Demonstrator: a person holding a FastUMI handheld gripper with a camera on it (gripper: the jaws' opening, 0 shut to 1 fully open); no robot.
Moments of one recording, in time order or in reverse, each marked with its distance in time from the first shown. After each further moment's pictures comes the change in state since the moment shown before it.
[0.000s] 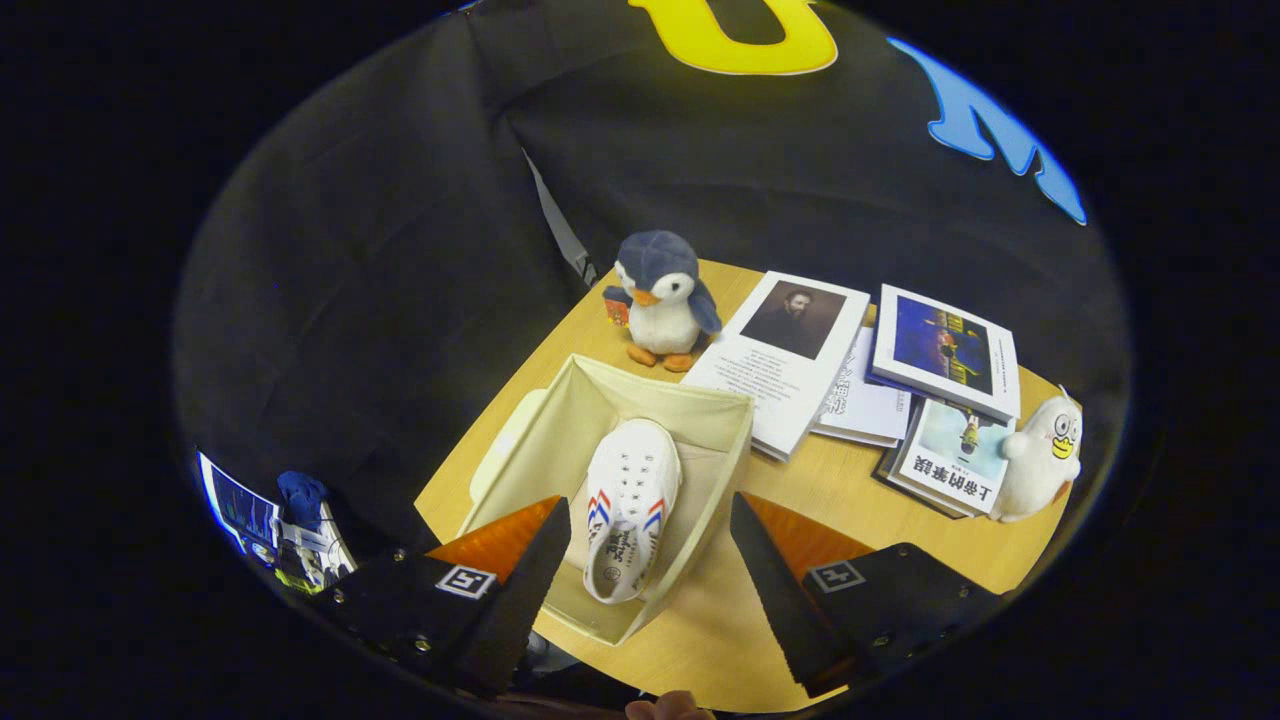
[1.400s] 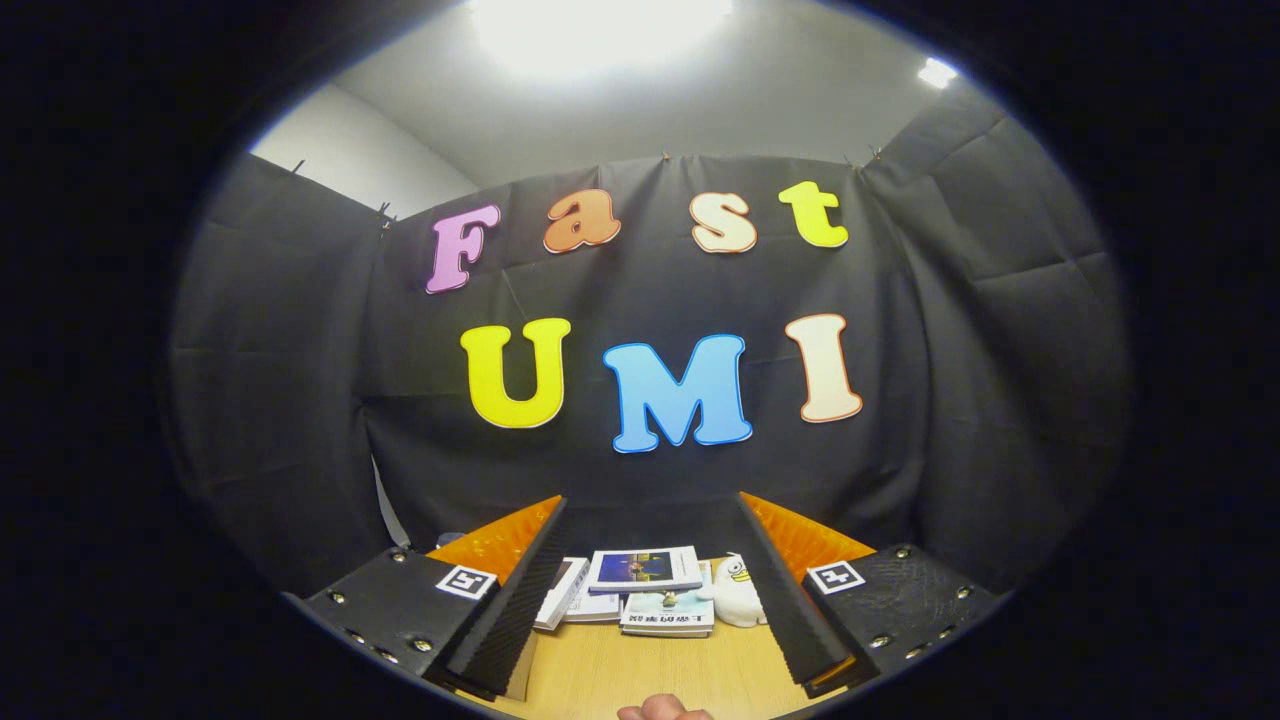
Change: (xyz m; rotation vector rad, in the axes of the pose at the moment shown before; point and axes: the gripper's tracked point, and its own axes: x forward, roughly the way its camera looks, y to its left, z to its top) arm -0.340 -0.093 -0.028 0.109 -1.026 -0.602
